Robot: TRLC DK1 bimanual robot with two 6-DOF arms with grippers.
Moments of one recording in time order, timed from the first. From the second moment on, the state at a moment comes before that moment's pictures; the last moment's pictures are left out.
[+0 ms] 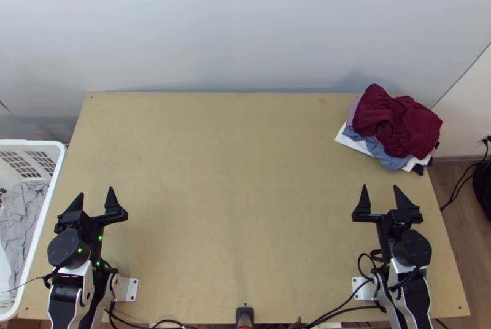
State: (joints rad) left arm -0.04 0.00 0.23 -0.36 -0.30 -0.11; right arm 0.15 0.00 0.06 -0.13 0.20 -0.04
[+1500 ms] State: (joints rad) left arm -0.04 0.00 0.23 -0.38 -0.30 -0.11; right arm 0.15 -0.01 0.02 0.05 0.20 0.01
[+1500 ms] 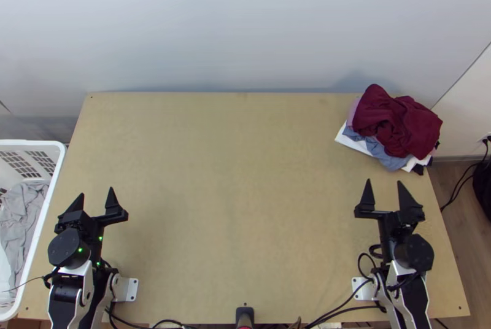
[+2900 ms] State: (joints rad) left arm 0.91 1.28 1.00 -0.24 -0.04 -0.06; right arm 0.33 0.56 0.66 -0.14 0.59 0.08
